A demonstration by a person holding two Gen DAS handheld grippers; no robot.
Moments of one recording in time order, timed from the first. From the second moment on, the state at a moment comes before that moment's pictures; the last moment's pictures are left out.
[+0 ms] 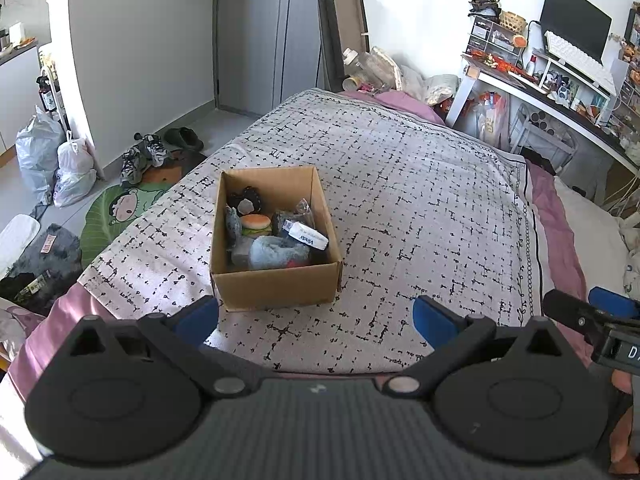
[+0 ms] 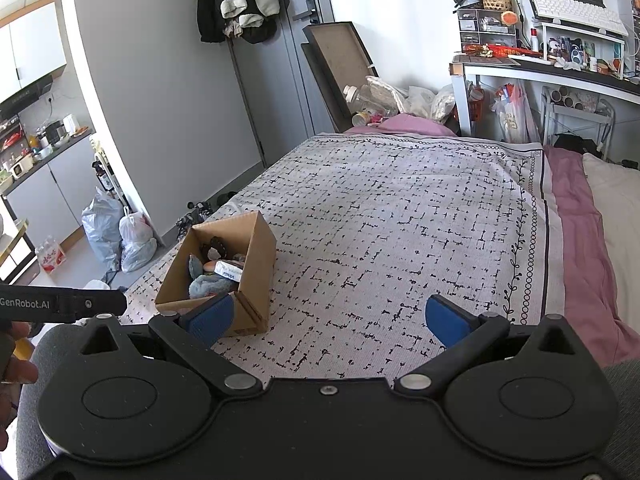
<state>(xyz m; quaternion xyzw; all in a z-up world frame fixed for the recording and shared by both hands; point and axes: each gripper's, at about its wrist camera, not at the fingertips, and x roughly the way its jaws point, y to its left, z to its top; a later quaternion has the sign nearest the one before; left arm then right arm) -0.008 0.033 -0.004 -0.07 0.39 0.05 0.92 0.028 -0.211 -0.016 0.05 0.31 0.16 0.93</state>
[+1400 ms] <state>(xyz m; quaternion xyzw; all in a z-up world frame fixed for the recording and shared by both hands) -0.012 0.027 -0.008 -0.07 0.39 0.04 0.92 0.025 -0.208 -0.017 0.04 0.31 0.17 0.93</state>
